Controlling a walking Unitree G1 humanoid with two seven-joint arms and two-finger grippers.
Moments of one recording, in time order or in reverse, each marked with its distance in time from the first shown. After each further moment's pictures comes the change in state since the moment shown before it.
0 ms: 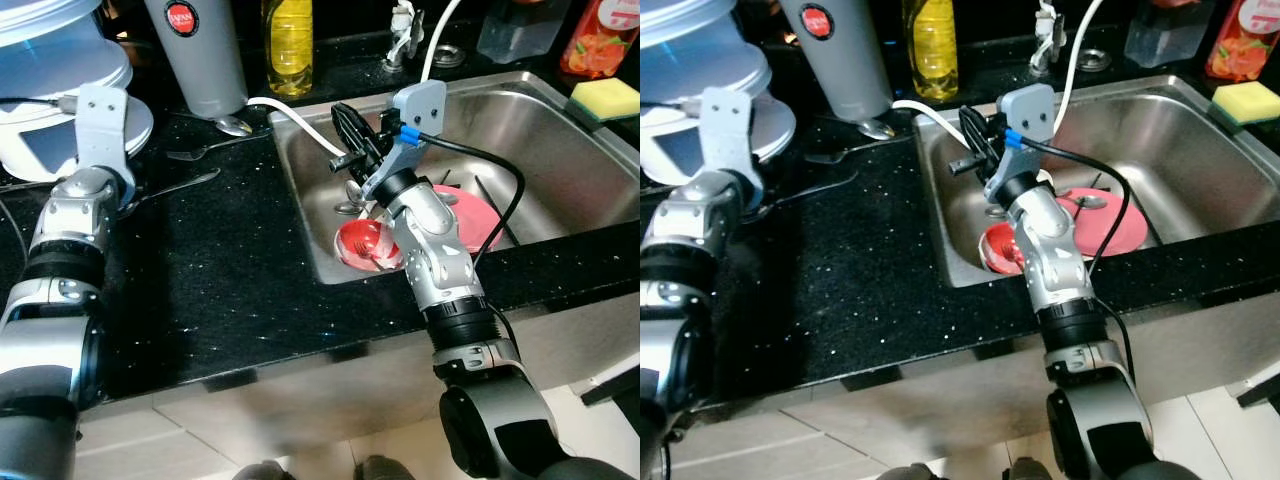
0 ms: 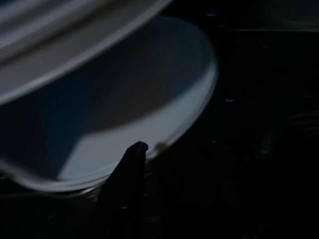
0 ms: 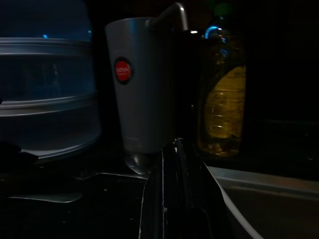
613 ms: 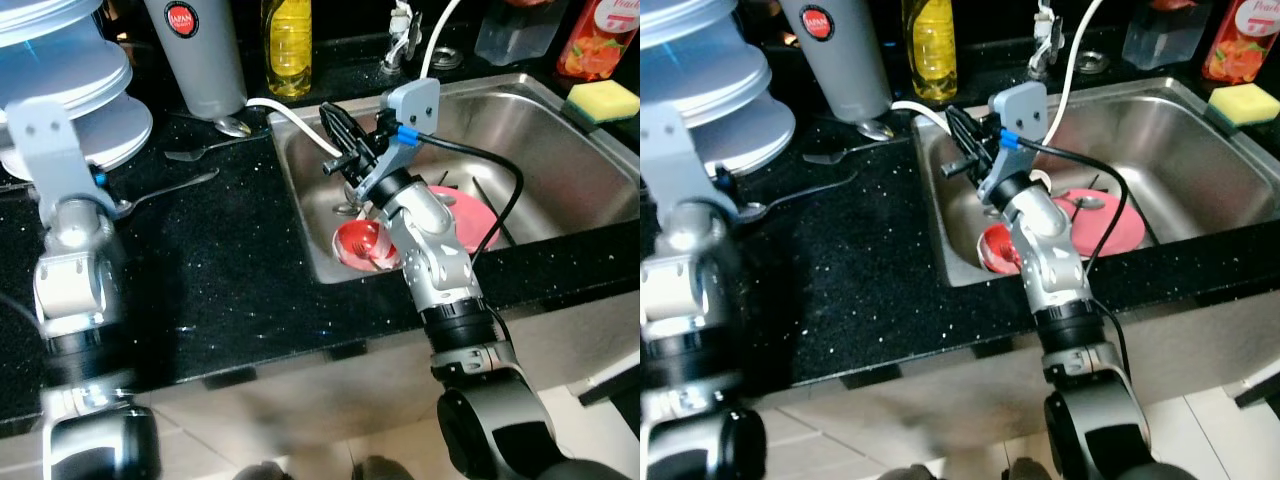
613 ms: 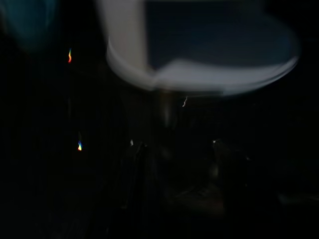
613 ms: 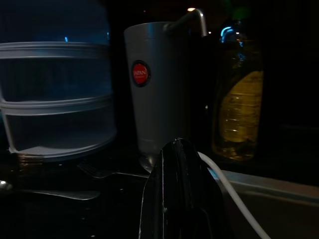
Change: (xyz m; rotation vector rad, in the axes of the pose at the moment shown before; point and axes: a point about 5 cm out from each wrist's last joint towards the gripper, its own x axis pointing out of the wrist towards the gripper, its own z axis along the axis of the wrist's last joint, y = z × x) left arm -0.071 -0.008 -0.027 -0.454 0.024 0.350; right arm 0.001 0.009 0.001 0.018 0.001 0.060
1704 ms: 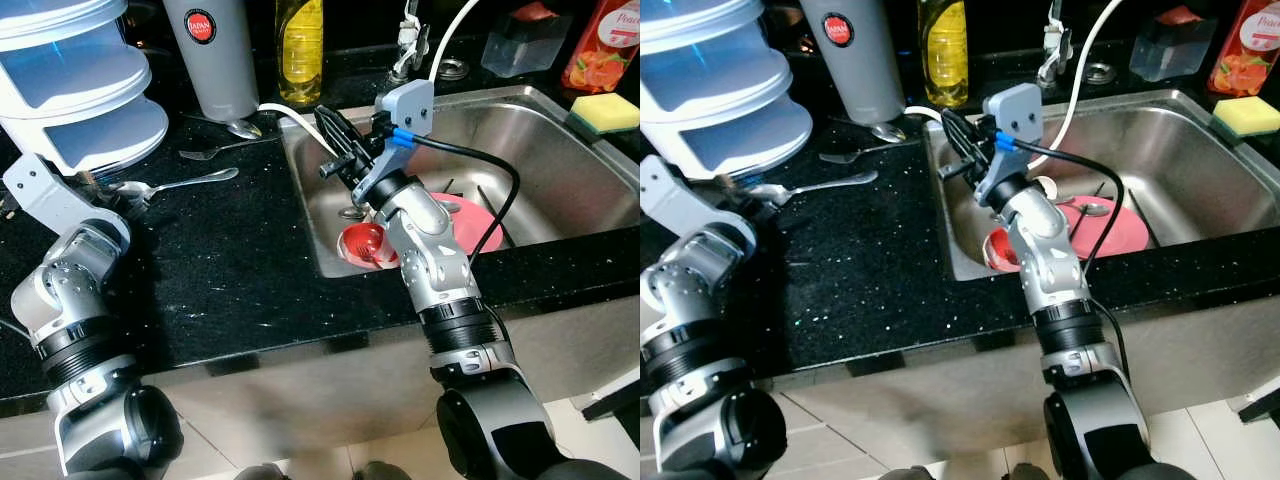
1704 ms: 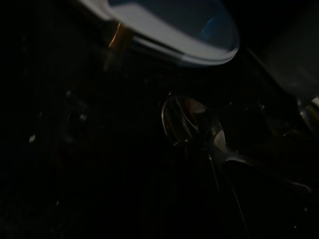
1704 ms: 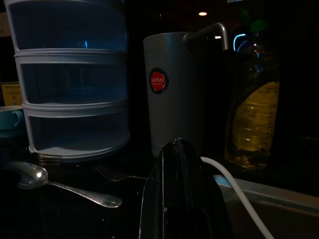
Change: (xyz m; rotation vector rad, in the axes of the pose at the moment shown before) left arm 0.021 -0.005 -0.011 -0.319 0.176 -0.324; right arm -0.001 -0.001 0.000 -0.008 0.006 0.008
